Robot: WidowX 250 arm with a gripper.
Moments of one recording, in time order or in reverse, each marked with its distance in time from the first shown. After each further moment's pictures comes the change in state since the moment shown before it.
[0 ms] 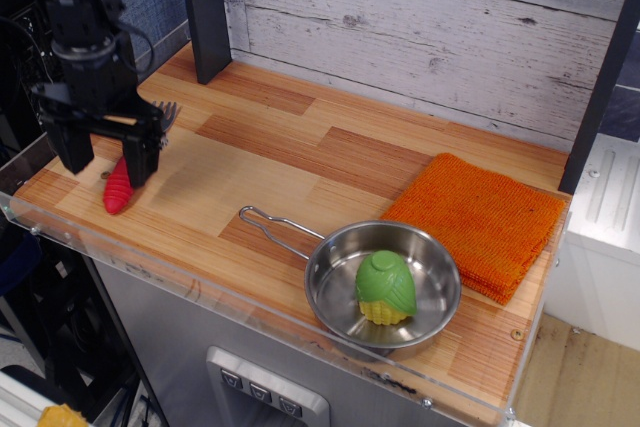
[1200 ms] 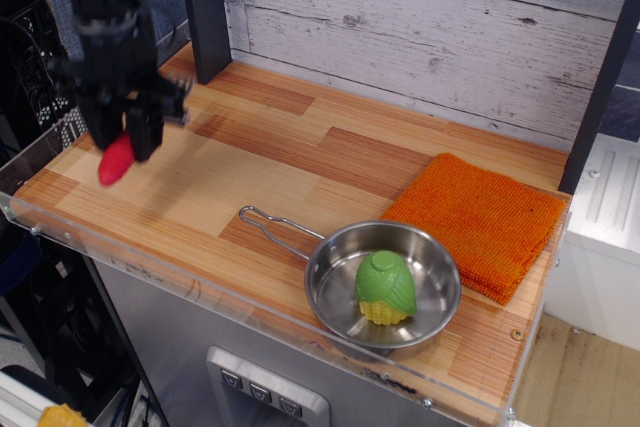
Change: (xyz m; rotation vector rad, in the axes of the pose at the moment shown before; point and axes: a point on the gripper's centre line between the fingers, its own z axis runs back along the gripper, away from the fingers) arm 0.006 -0.022 0.037 0.013 -0.059 -0.007
